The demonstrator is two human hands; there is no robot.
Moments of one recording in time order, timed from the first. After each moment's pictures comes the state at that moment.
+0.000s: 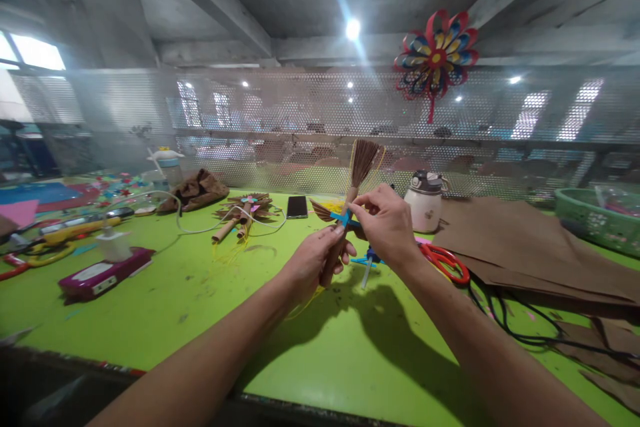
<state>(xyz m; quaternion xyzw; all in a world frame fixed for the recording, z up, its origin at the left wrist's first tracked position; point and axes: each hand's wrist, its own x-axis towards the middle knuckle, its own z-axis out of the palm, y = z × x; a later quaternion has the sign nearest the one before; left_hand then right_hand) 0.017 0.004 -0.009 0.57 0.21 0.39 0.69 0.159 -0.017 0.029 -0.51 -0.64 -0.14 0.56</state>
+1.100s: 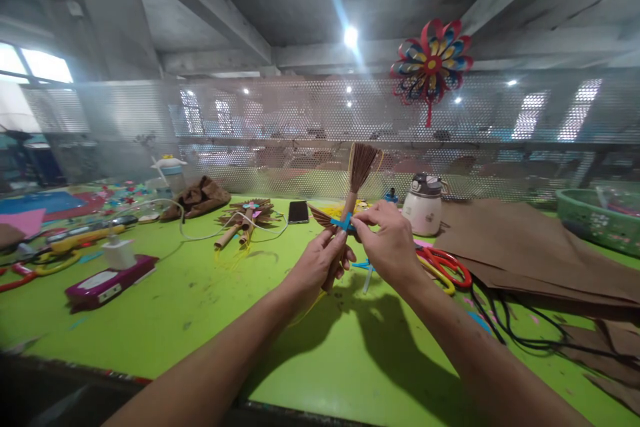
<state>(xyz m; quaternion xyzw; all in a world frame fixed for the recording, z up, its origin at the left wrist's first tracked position) 0.022 0.007 -0.013 0.63 0.23 0.41 0.61 0.158 -0.028 0.017 -0.51 -0.65 -0.15 0.54</state>
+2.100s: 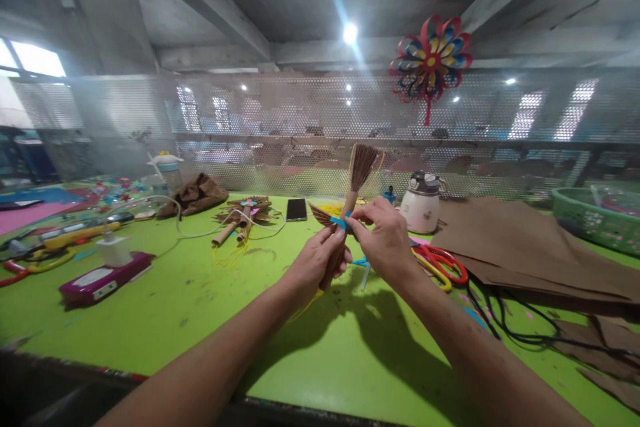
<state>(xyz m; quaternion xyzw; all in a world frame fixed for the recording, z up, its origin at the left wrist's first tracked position) 0.020 0.006 -0.013 0.62 0.22 0.39 0.65 0.156 -0.028 0.018 -0.49 -0.66 -0.16 0.54</state>
